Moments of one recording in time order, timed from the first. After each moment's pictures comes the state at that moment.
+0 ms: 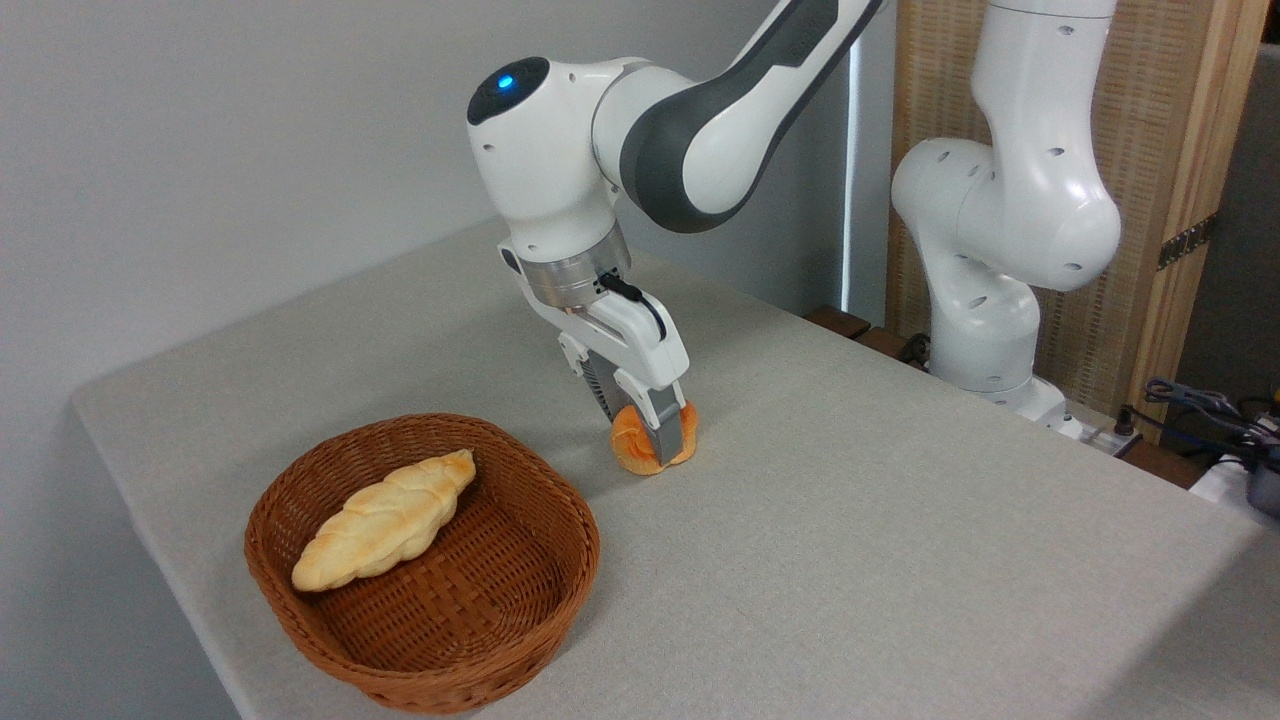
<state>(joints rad) -0.19 -0.19 -0.04 -2.34 -0.06 1.95 0.61</state>
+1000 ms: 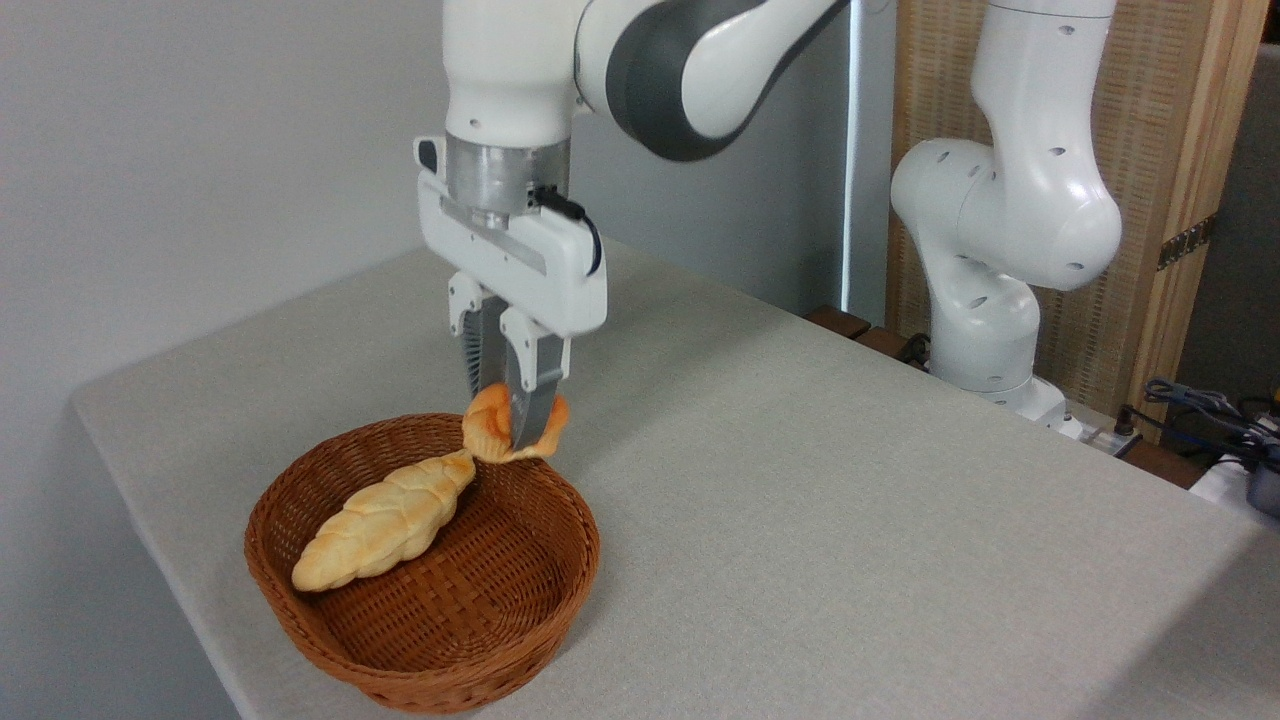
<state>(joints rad) -0.17 -0.18 0.02 -2.16 -0.06 2.20 0.61</state>
